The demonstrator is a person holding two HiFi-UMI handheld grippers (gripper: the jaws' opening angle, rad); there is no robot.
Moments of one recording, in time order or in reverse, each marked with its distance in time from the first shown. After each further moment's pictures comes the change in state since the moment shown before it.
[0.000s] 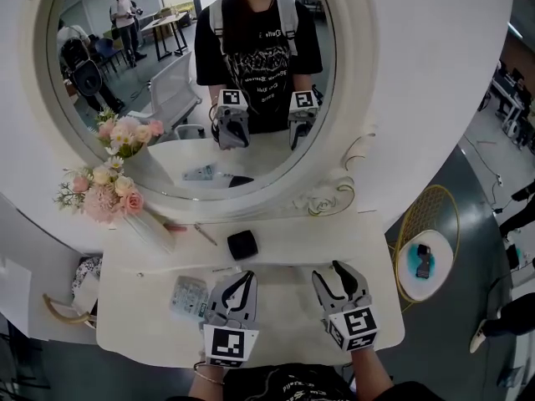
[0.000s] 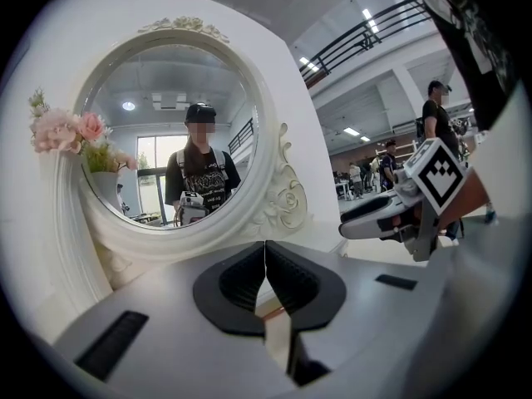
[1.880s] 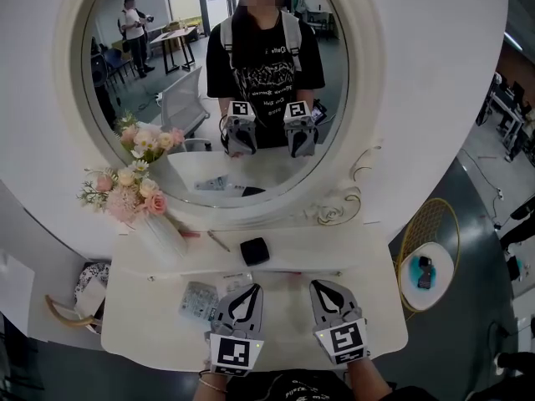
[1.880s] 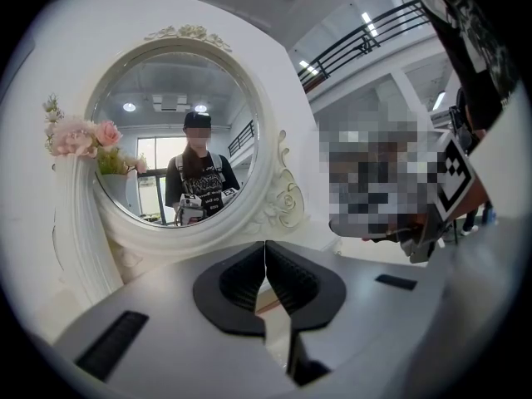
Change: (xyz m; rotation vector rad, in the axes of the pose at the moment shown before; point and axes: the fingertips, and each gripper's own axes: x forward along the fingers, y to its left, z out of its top) left arm -0.028 0.003 -0.002 0.029 0.011 0.003; right arm -0.005 0.059 0.017 -0.166 -0.010 0.052
